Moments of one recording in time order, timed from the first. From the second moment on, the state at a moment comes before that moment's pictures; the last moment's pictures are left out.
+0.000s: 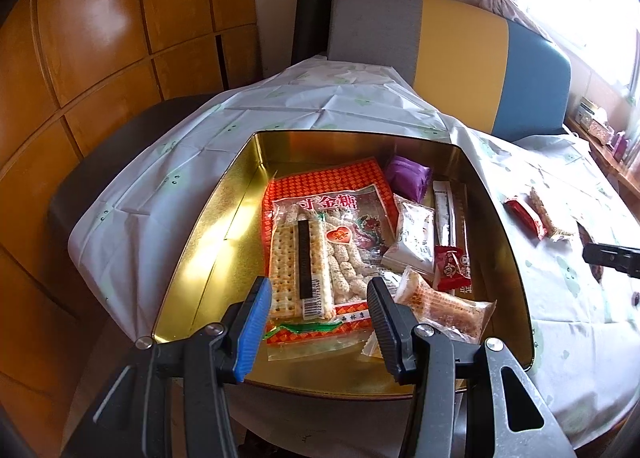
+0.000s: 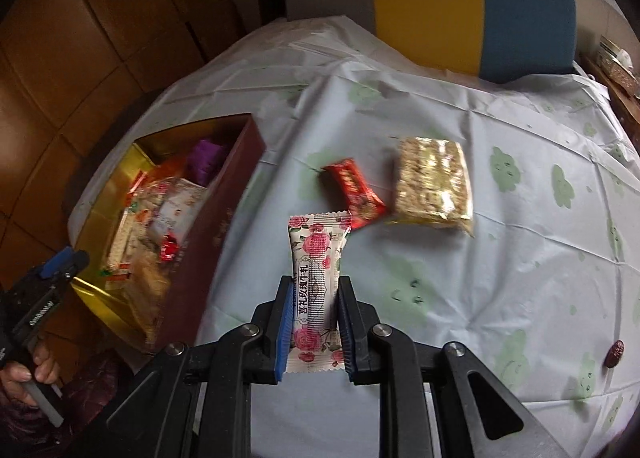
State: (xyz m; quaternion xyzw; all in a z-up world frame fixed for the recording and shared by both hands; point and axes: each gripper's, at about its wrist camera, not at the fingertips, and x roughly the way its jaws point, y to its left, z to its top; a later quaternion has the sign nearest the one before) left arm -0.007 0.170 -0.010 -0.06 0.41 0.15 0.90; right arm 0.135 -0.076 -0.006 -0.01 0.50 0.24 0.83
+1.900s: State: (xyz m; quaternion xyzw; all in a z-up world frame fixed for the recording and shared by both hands) left arm -0.010 0.173 -0.010 -0.06 0.40 0.16 0.90; right arm 0.114 -0.039 0.001 -0.10 0.43 0.23 0.87
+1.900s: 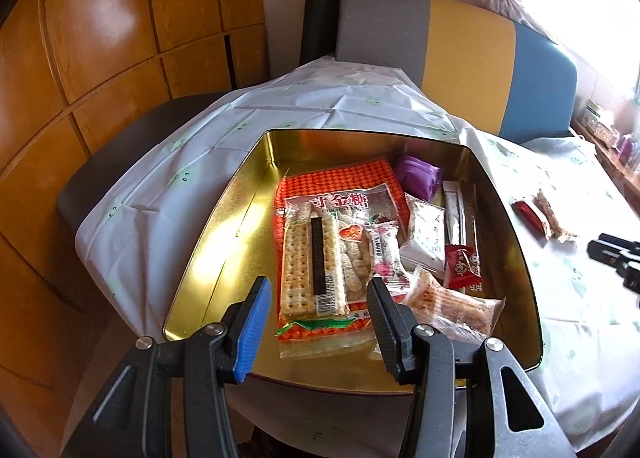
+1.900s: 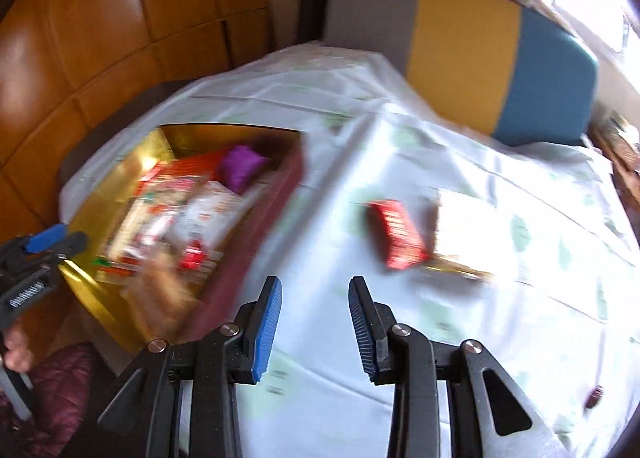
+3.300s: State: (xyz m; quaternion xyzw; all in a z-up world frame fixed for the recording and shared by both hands) left arm 0.040 0.052 -0.001 0.01 0.43 0.02 0.90; right arm 0.166 -0.215 -0.029 -0.08 0.48 0.00 0.87
